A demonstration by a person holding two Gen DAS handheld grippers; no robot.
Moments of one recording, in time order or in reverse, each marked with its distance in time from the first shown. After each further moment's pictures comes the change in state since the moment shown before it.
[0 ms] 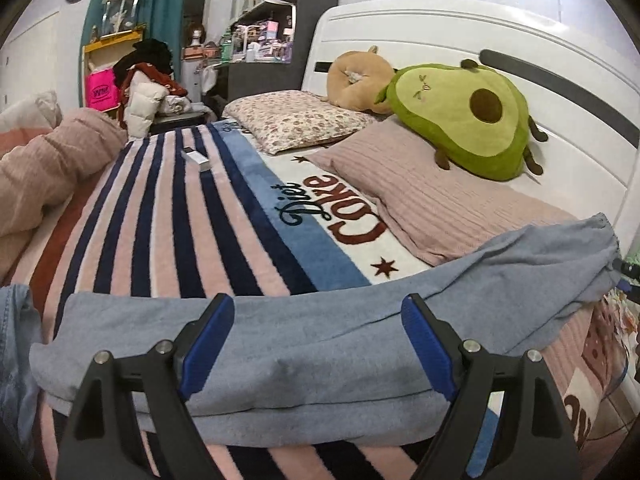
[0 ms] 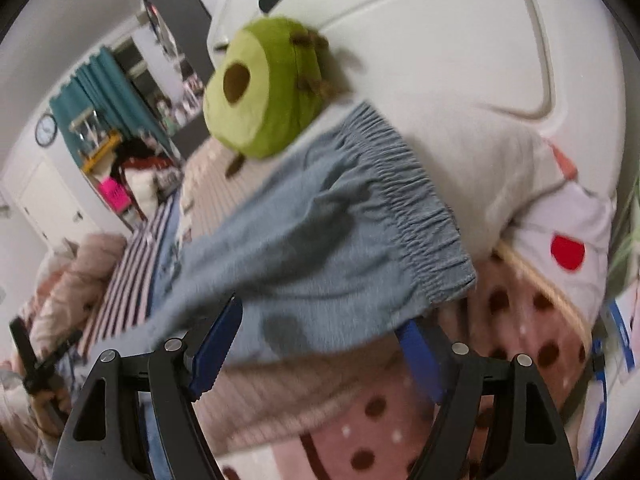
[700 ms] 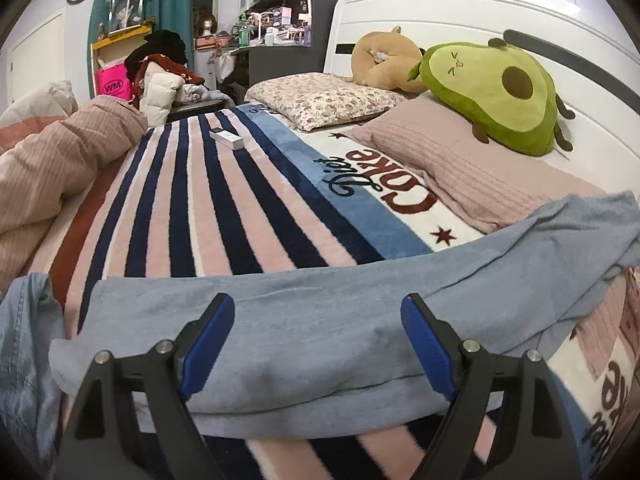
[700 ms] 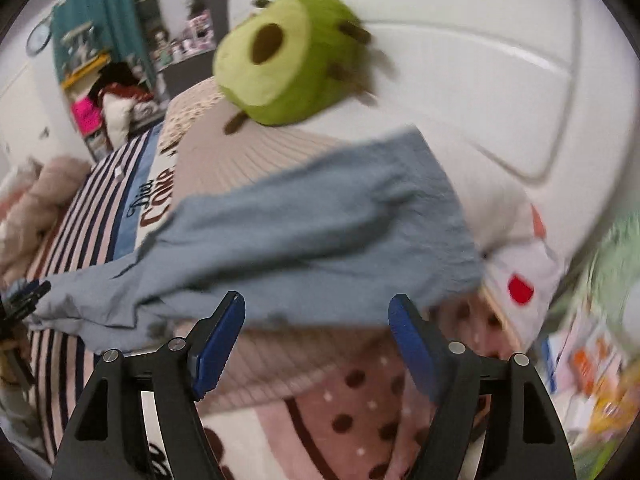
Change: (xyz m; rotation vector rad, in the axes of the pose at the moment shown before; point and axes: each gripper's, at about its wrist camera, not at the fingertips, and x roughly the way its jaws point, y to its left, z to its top) left arm 0.016 0.049 -0.022 0.024 0.051 0.066; right arm -0.025 0.050 0.000 -0.232 0.149 -0.217
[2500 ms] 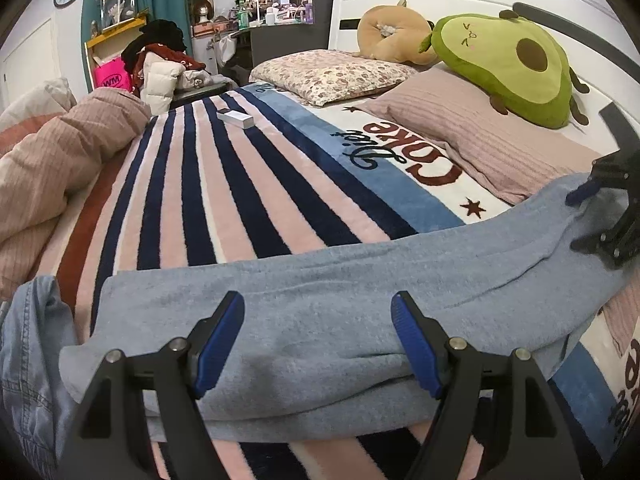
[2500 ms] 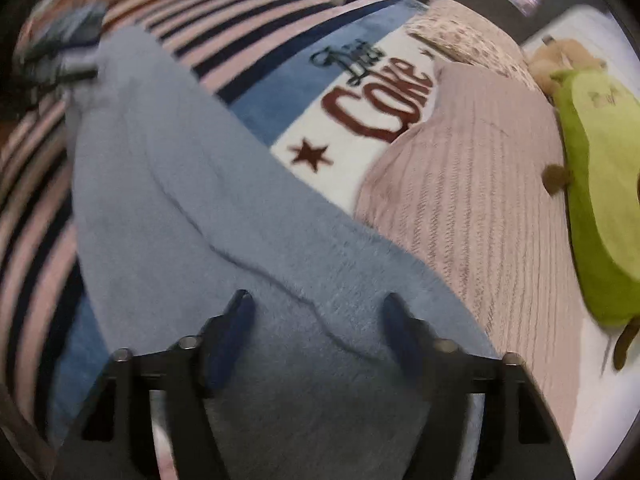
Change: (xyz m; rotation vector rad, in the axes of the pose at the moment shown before) left arm 0.023 0.021 -0.004 0.057 0.089 0.043; right arm 0.163 0.254 0.019 -1.059 0.360 0.166
